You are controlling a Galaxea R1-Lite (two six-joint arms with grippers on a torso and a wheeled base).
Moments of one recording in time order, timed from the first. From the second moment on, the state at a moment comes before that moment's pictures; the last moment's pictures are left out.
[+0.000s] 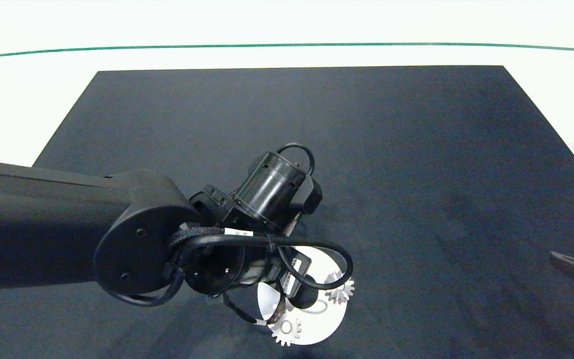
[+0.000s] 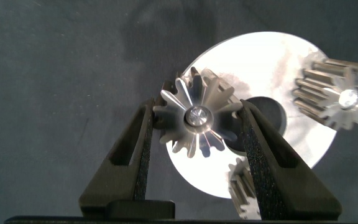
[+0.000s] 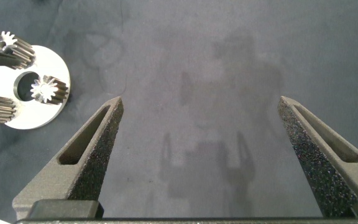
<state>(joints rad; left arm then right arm) -0.88 1.81 -1.30 0.33 0.33 -0.13 0.23 0.86 -0.64 0.05 0.03 -0.06</state>
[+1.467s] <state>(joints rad) -0.88 1.69 -1.26 0.33 0.33 -0.13 0.23 0.86 -0.64 0.05 0.03 -0.06</state>
